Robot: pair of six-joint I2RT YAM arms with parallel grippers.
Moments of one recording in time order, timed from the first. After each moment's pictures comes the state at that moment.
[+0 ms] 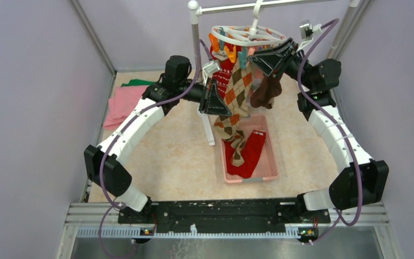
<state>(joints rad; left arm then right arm) -0.52 1.58 1.59 -0.41 1.20 -0.18 0.20 1.39 1.28 0.66 -0.83 0.83</state>
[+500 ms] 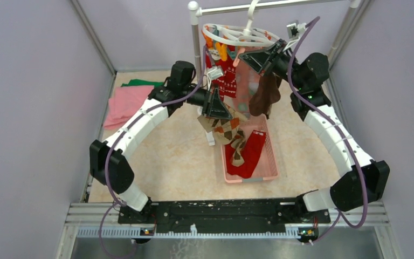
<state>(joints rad) -0.52 1.60 1.53 -0.40 1.16 -0.15 0.29 1.39 1.34 0.44 -0.66 0.67</state>
